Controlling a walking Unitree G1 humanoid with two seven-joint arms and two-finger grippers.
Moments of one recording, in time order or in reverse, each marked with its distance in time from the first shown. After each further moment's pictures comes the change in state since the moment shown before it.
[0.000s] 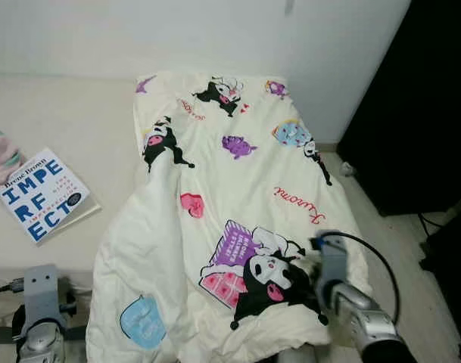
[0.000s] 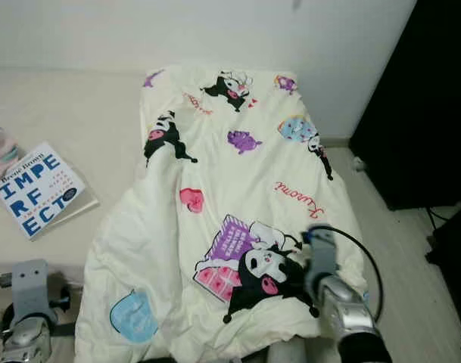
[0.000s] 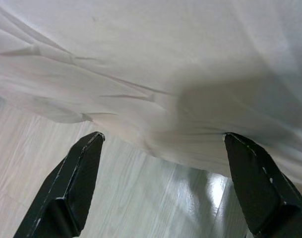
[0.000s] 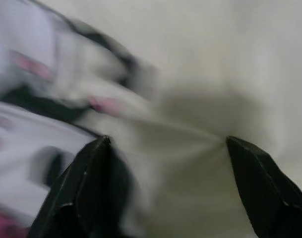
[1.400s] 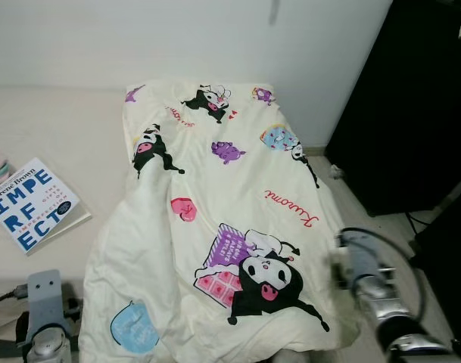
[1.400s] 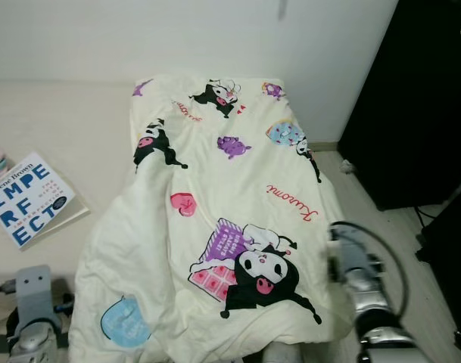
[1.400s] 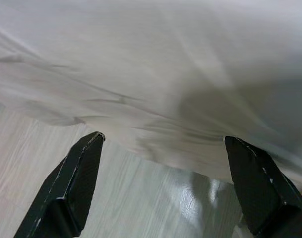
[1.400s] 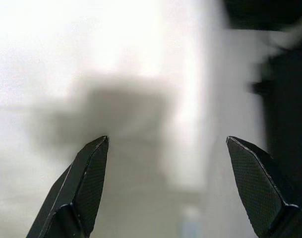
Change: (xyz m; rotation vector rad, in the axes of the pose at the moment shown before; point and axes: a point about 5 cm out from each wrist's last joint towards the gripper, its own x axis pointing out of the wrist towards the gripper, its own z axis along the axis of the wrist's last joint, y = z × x) left arm -0.004 -0.007 -0.007 -0.011 0.011 0.030; right arm 0.015 -0.012 0.016 -0.155 -0.010 -0.185
